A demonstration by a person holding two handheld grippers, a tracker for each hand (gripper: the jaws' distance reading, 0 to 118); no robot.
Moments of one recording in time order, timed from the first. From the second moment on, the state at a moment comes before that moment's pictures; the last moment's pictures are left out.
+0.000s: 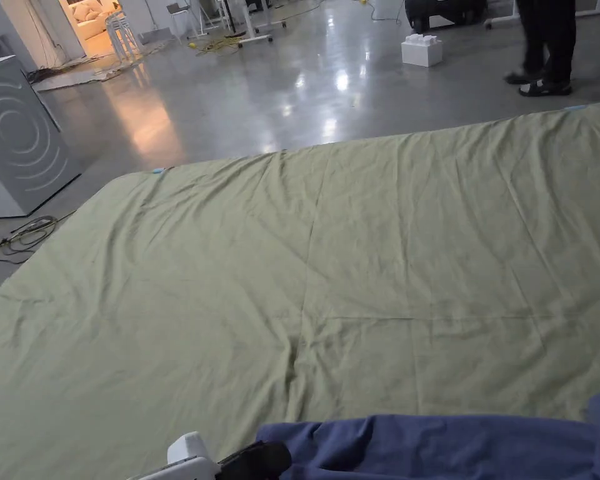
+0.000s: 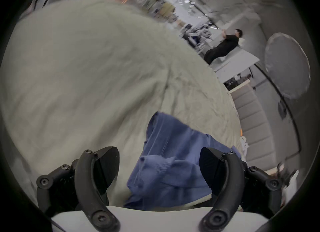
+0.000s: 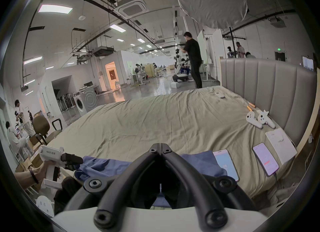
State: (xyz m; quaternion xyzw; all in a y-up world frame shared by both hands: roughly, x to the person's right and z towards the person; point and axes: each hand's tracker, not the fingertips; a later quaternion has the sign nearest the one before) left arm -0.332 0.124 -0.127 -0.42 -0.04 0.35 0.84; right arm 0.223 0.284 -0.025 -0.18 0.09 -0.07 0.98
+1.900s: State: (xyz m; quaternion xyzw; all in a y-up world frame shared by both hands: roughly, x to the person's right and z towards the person) left arm -0.140 0.153 -0.152 -0.41 -0.15 0.34 0.83; right arm 0.246 0.248 0.007 -0.27 0.06 -0.10 0.96
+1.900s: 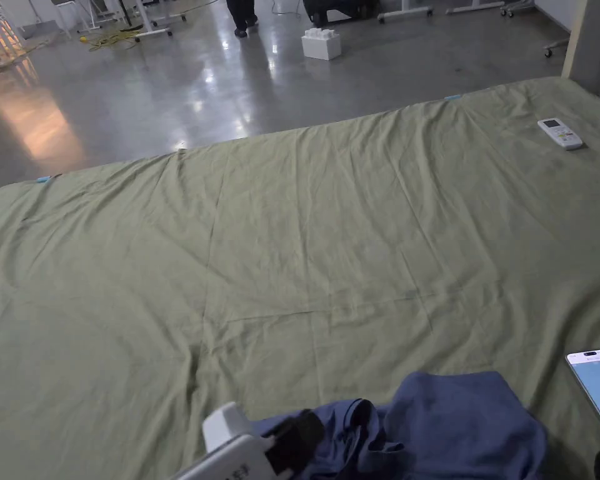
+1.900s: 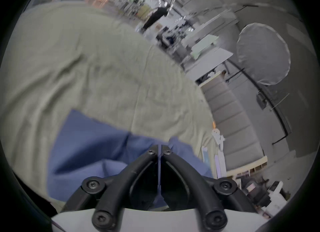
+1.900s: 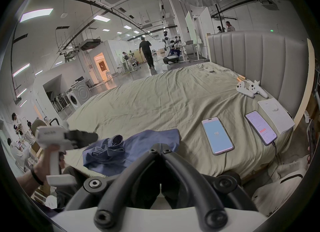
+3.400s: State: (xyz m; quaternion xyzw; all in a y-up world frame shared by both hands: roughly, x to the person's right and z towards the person) left arm -0.264 0.226 -0.107 -0.29 -0.12 0.33 0.89; right arm 0.226 0.242 -0.010 -0.30 0.10 -0.10 0.95
